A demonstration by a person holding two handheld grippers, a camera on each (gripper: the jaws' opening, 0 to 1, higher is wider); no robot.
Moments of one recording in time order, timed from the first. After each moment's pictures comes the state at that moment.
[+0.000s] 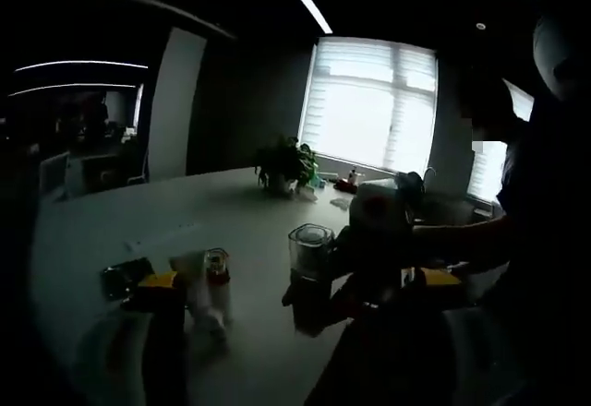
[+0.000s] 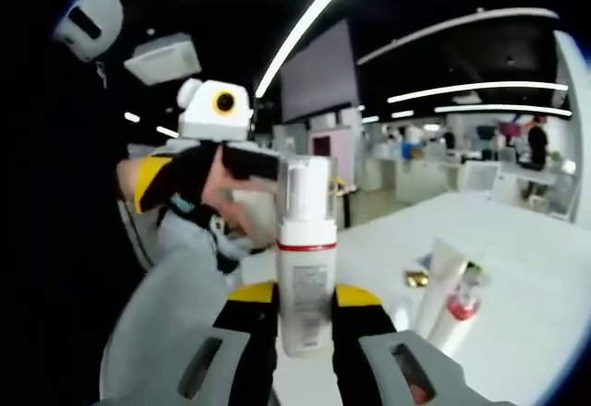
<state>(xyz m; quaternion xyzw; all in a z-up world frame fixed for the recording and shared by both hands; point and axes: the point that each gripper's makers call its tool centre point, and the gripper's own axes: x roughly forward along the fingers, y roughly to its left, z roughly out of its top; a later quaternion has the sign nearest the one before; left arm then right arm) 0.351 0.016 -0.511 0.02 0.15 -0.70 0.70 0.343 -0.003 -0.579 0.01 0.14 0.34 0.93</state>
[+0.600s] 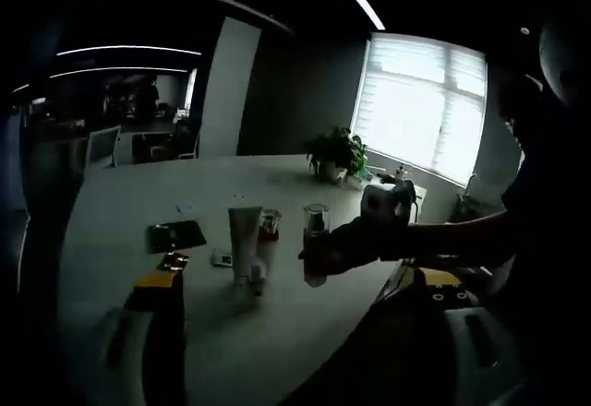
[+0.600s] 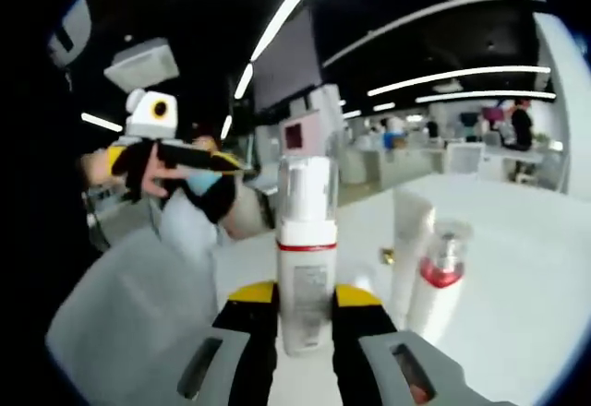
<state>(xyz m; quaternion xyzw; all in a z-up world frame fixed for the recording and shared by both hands) 0.375 0.075 -0.546 0.01 0.20 -0.60 0.77 0.378 -0.043 -0.638 0.04 0.15 0.30 0.94</state>
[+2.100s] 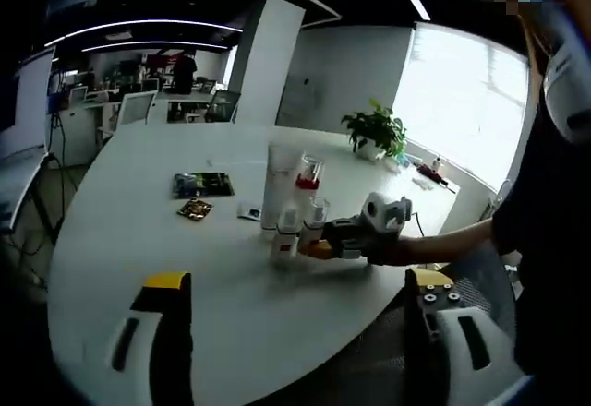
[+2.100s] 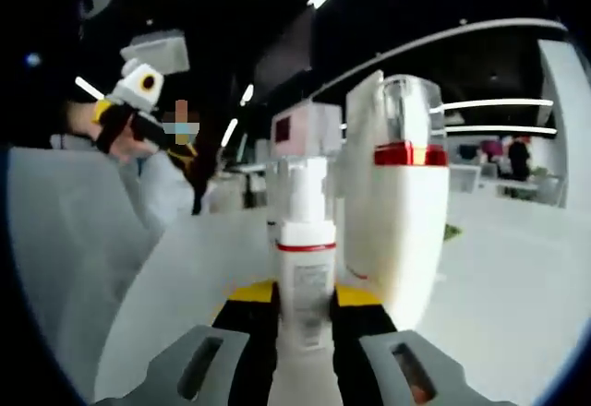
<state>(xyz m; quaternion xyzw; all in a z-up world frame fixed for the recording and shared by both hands) 0.391 0.081 -0.633 0.01 0.25 -0.53 0.81 0.428 -0.074 -0.744 -0.01 0.07 0.29 0.95</state>
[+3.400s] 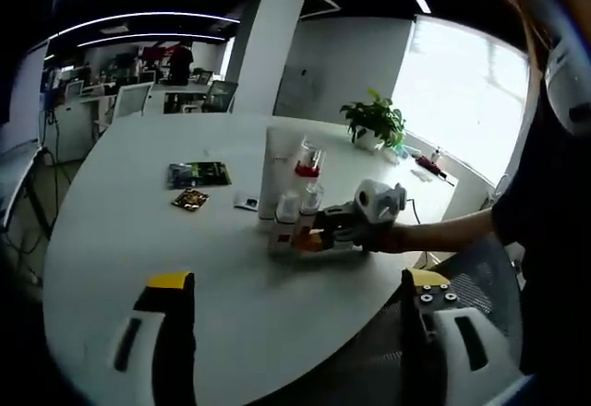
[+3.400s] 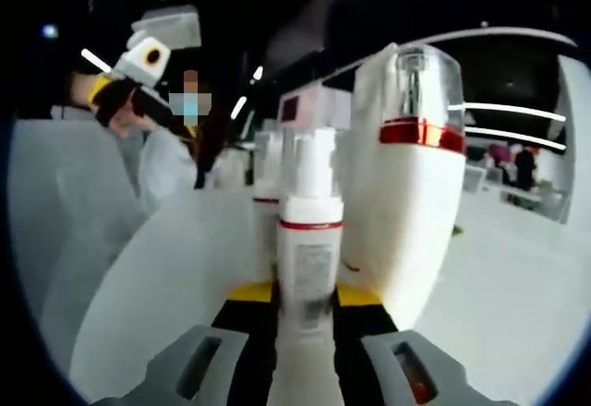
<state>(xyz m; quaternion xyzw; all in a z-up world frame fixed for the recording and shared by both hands) 0.384 0.076 -0.646 0.02 0.27 -0.54 0.80 0.437 -0.076 -0.757 -0.06 0.10 0.30 0.95</state>
